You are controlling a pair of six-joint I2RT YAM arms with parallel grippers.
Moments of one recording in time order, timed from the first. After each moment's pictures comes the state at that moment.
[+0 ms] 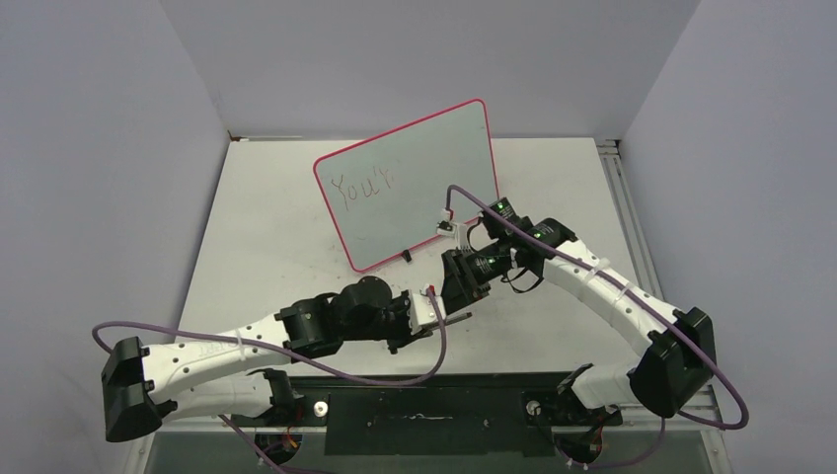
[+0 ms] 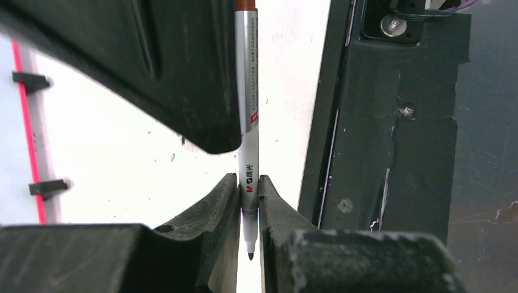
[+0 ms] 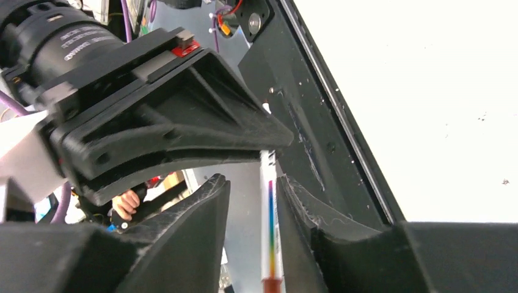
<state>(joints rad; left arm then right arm) -1.20 1.03 0.77 -0.24 0.11 0.16 0.64 1.36 1.14 -0.85 -0.94 0.24</state>
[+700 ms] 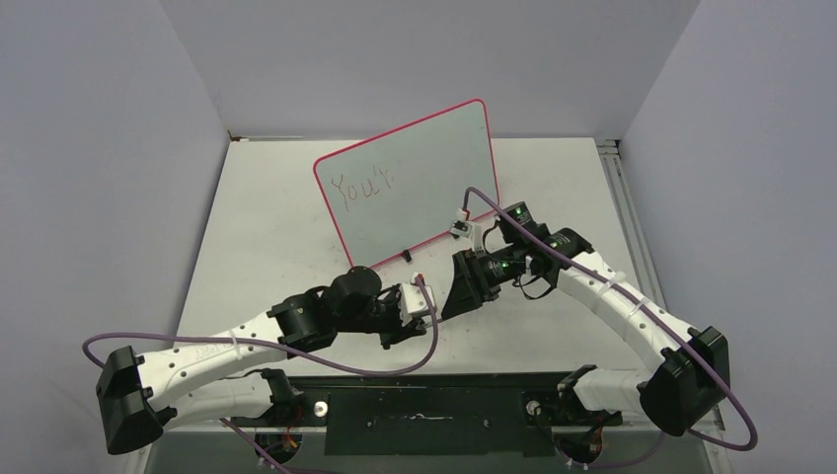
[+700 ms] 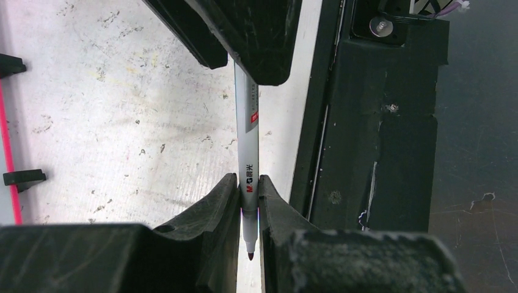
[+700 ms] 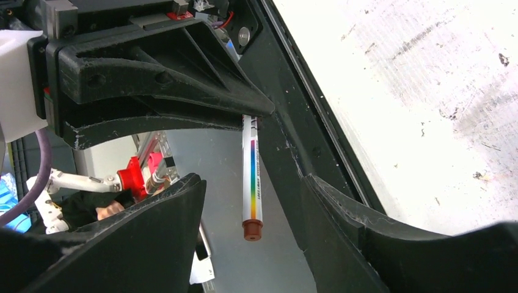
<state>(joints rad) -1.07 1.00 0.74 -0.27 0.27 0.11 0.57 1.26 1.05 -0.79 -0.94 0.22</state>
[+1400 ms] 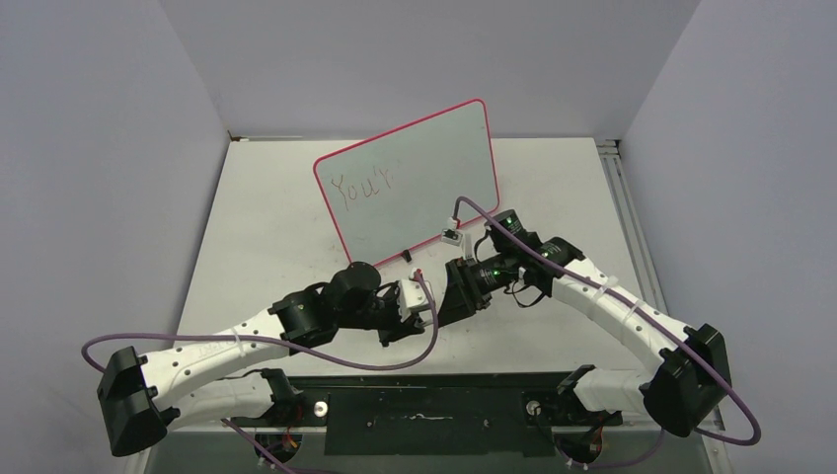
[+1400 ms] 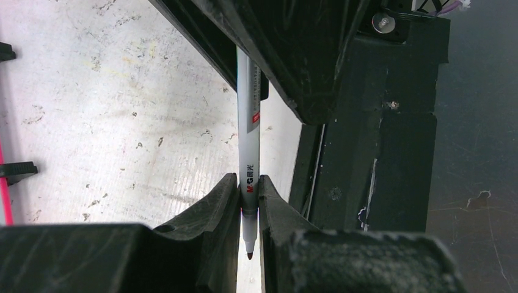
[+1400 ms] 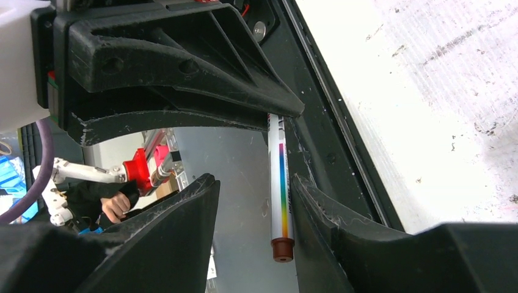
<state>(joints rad) -1.03 1.01 0.74 -0.27 0.31 0.11 0.64 1.24 0.99 -0.67 -0.96 0.30</state>
